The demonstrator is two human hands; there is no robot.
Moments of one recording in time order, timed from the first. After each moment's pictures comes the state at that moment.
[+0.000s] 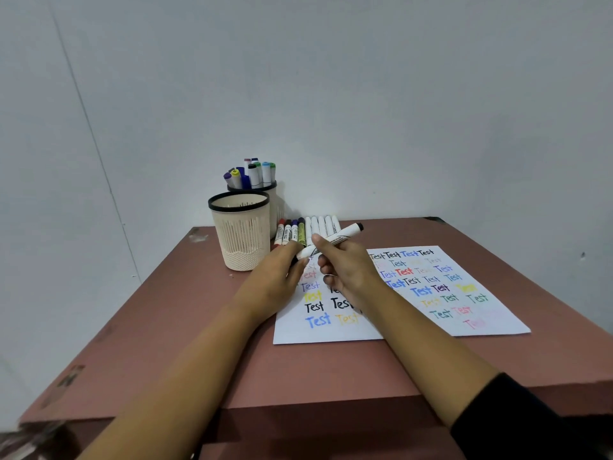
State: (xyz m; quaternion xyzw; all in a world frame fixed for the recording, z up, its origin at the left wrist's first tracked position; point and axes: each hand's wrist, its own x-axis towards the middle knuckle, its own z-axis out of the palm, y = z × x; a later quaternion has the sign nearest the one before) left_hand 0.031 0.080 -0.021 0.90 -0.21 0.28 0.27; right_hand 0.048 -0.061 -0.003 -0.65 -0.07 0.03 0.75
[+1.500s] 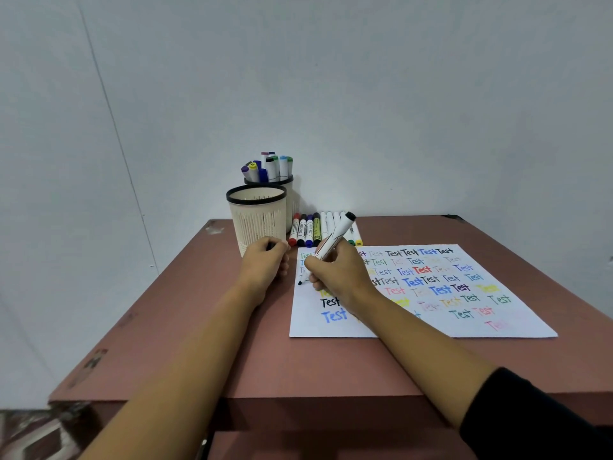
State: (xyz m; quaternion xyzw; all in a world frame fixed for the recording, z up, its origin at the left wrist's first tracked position) left_hand 0.034 0.096 -0.011 0.73 0.08 0.17 0.66; right_hand 0.031 -0.034 -0.012 -0.75 -0.13 -0.03 0.65
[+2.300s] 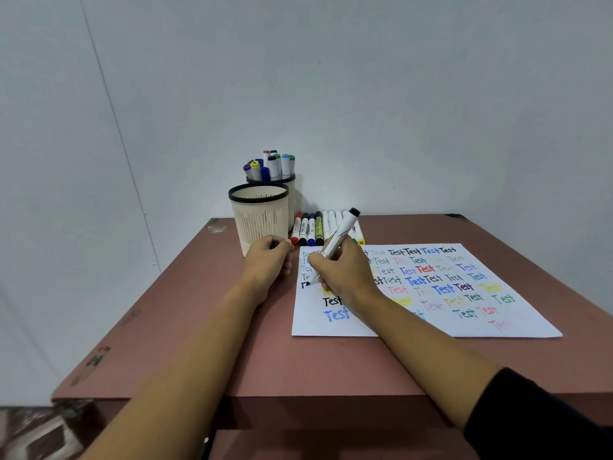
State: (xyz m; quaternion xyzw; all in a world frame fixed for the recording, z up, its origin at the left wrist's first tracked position) left_hand 0.036 0.096 -0.012 0.73 0.08 0.17 0.66; right_hand 0.036 -0.033 -0.017 -0.77 -0.11 -0.09 0.62
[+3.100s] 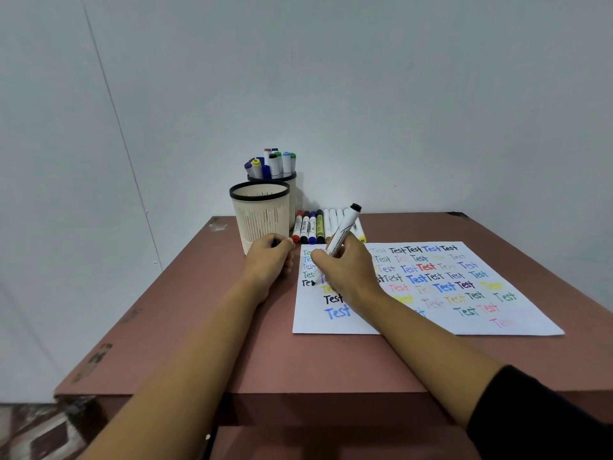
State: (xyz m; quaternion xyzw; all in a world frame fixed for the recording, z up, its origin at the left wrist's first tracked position) left_hand 0.037 0.097 -0.014 0.73 0.07 0.17 0.66; right_hand 0.033 -0.035 -0.016 -0.77 -0.12 -0.11 0.62
